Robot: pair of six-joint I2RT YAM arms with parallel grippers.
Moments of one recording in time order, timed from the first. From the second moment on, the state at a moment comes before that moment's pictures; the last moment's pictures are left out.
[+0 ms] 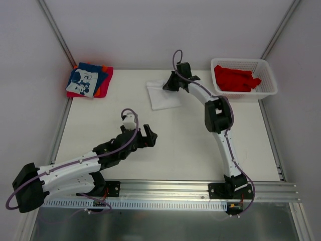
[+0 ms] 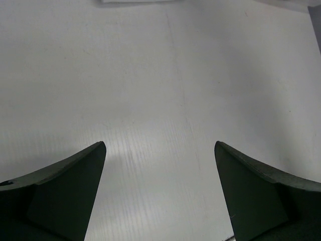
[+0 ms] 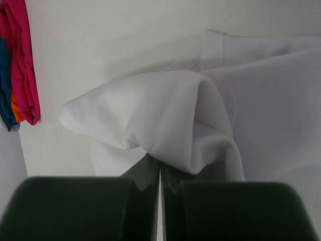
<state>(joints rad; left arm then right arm) -0.96 0.90 0.49 -0.05 -0.45 -0.73 0.41 2.58 2.24 -0.37 -0.27 0.72</state>
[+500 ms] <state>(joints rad) -1.01 0.94 0.51 -0.05 -0.48 -0.73 0.41 2.21 1.60 -0.20 -0.21 0.71</state>
